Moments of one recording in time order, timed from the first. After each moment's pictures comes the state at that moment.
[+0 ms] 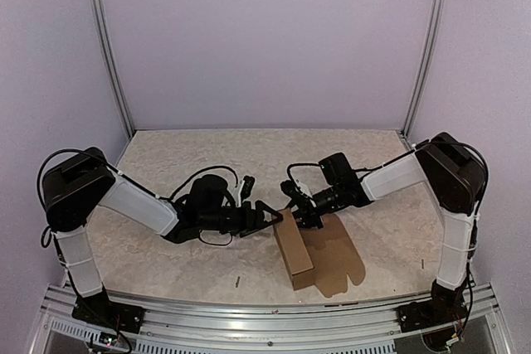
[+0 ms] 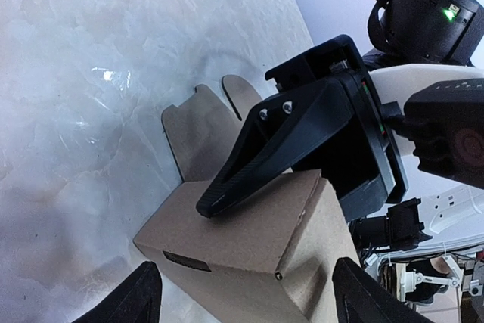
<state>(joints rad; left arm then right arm) -0.86 1.87 0.79 0.65 0.36 -0.90 0.63 1.99 1.04 0.17 -0.95 -0.61</state>
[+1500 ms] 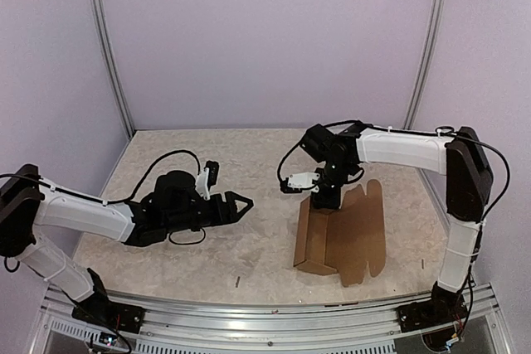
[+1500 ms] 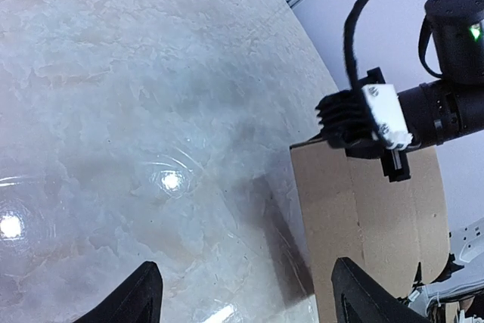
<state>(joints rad) -0.88 1.46 0.61 0.48 0.02 -0.77 0.73 1.90 1.50 -0.83 -0.03 -0.69</state>
